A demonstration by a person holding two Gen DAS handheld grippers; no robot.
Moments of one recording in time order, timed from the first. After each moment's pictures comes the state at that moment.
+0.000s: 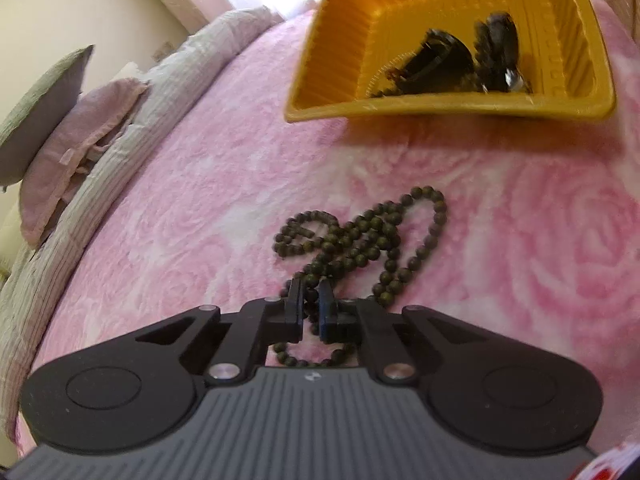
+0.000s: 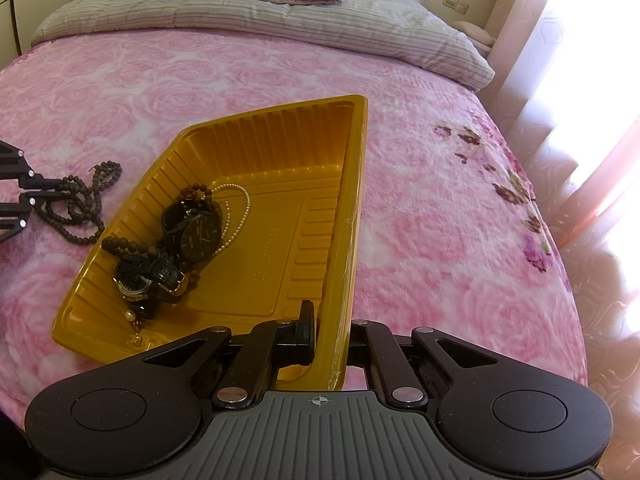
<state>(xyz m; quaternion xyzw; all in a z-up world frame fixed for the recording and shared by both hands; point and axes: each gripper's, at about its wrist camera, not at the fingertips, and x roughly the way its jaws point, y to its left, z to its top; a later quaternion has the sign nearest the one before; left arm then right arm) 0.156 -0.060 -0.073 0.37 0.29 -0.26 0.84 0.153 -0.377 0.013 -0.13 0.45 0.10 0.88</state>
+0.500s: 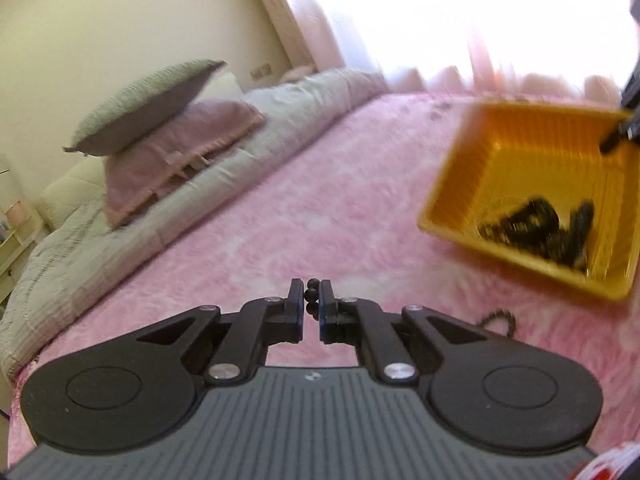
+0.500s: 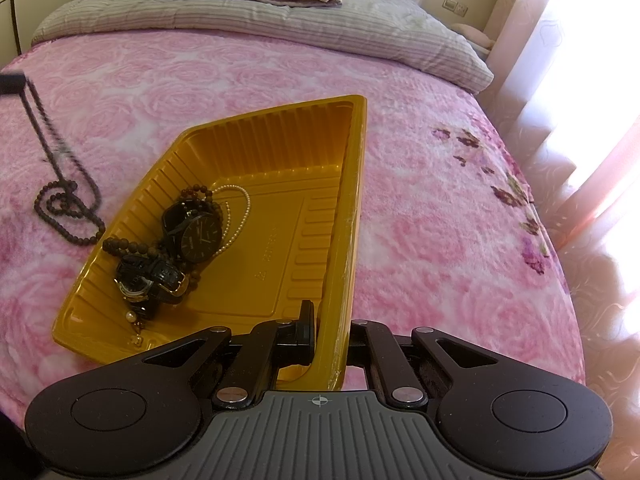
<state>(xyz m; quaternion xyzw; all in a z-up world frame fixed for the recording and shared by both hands) 0.169 0.000 0.056 0.24 0.24 -0.19 0.92 0.153 -0.376 0.015 -0.13 0.45 0.10 0.88</state>
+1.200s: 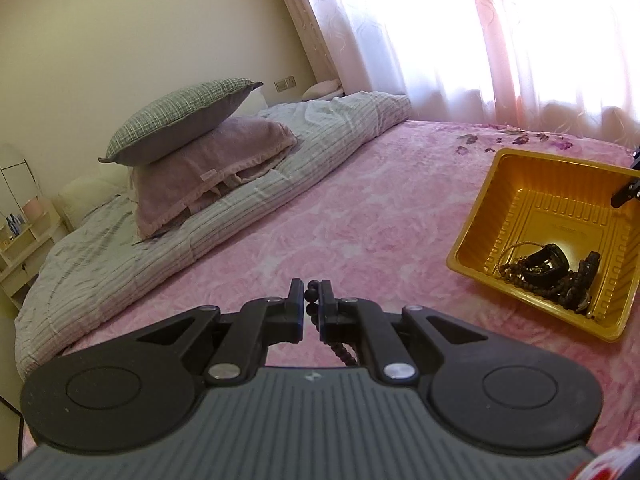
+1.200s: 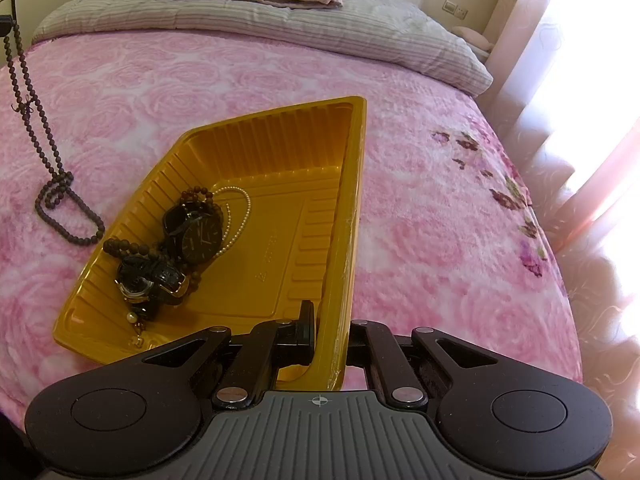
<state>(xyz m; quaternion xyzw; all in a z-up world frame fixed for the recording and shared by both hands) 0.175 0.024 0.109 0.22 0.23 -0.17 0.93 0.152 -0.374 0.017 -0.14 0.44 0.10 0.88</state>
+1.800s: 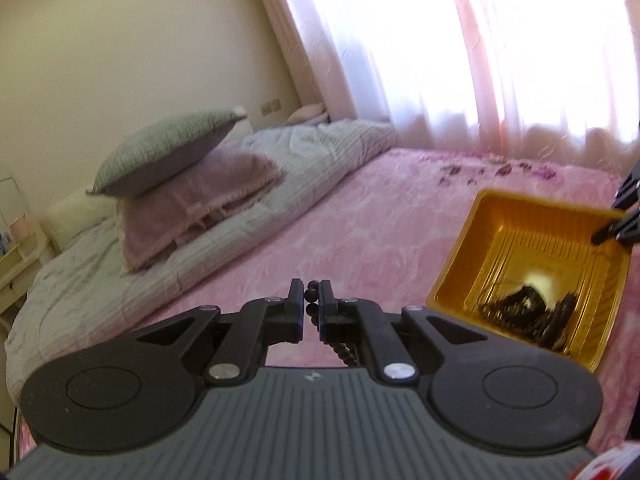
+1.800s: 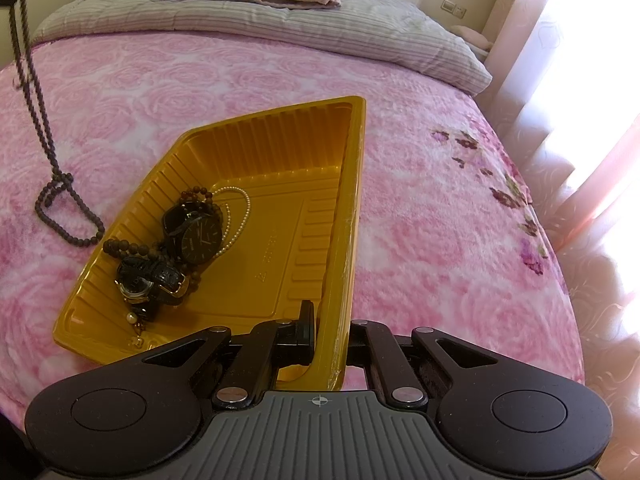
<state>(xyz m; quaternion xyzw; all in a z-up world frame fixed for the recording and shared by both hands) 0.174 0.005 0.150 0.21 0.20 -0.21 0.93 0.151 -0.374 0.017 -0.14 0.44 0.10 0.88</state>
